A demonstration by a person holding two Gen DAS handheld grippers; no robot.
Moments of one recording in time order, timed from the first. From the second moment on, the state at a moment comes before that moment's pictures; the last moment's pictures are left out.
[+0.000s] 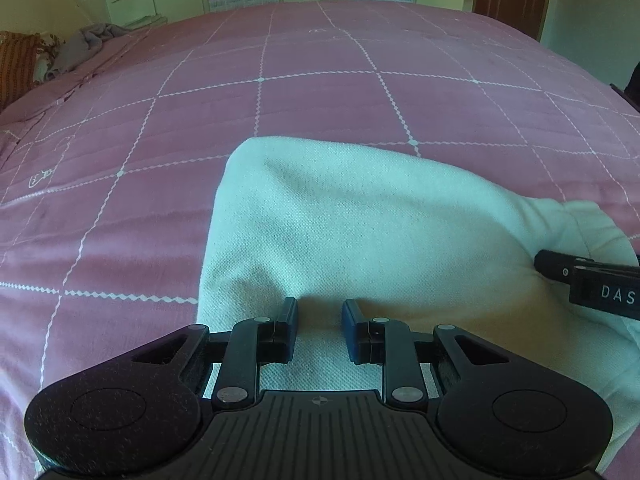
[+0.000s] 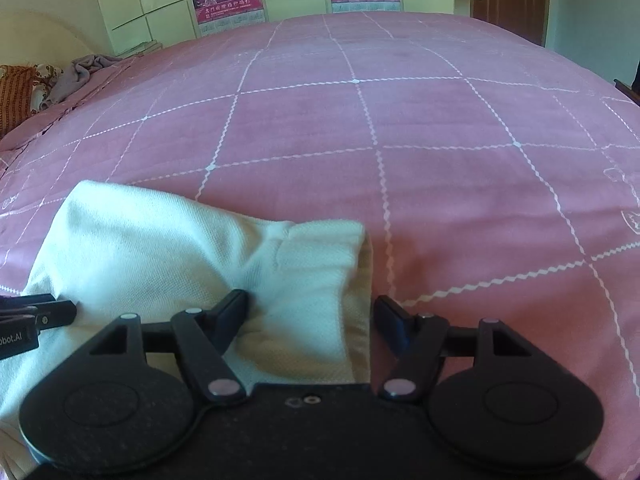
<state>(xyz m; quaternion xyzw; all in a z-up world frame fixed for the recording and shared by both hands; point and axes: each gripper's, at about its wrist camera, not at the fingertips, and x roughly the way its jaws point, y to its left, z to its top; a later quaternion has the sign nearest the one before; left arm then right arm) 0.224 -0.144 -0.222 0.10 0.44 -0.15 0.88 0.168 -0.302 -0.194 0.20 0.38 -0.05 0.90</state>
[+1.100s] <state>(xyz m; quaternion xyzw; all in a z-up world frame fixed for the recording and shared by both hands) 0.118 -0.111 -0.210 0.08 0.41 -0.17 0.89 0.062 -0.244 -0.170 0.07 0.33 -0.01 0.94</state>
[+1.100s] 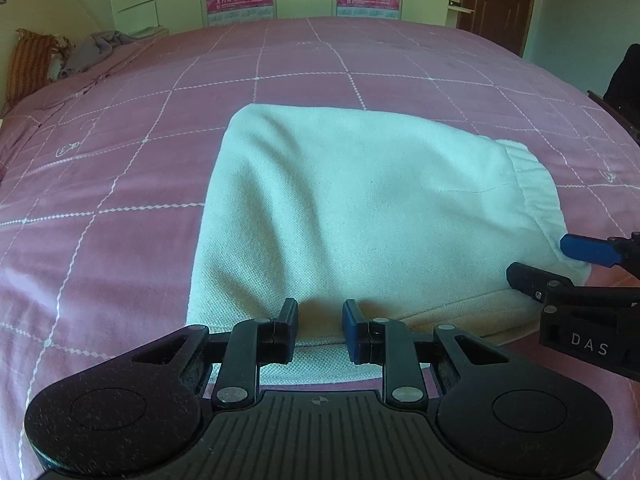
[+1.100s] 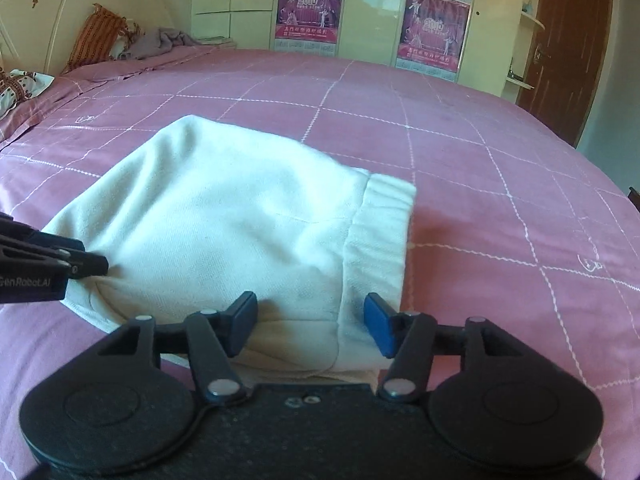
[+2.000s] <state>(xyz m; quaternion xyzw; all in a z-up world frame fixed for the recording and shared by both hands) 0.109 -0.113 -0.216 0.09 0.40 -0.17 0.90 0.052 -0.249 -0.169 0.11 0.34 -0.02 0.93</state>
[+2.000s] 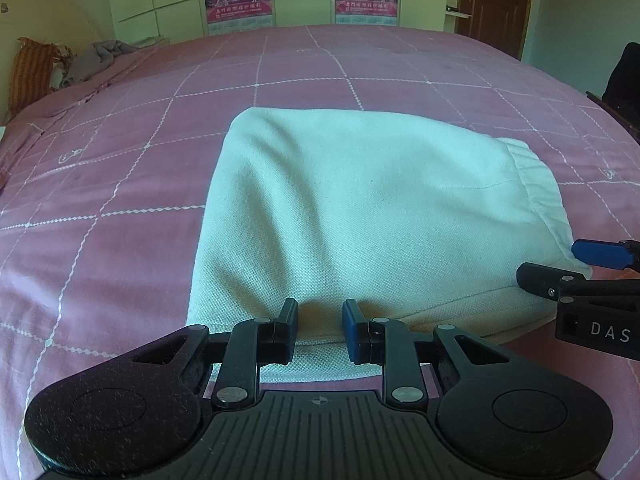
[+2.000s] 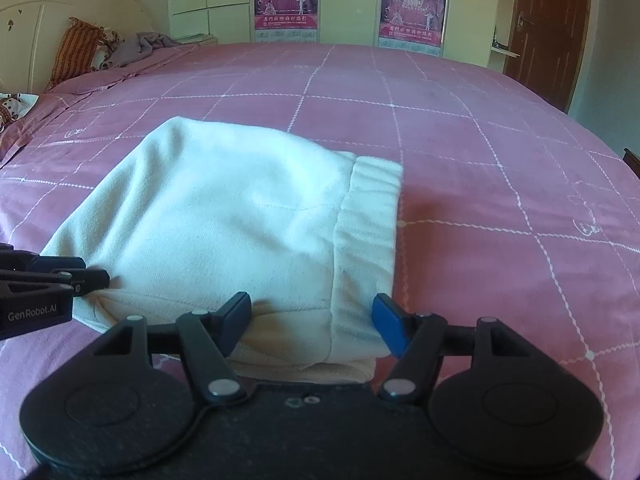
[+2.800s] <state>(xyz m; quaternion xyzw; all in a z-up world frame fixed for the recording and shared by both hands) 0.152 -0.058 -0.197 0.02 0.42 -0.16 0.89 0.064 -0.294 -0.173 0.23 0.38 0.02 0.89</state>
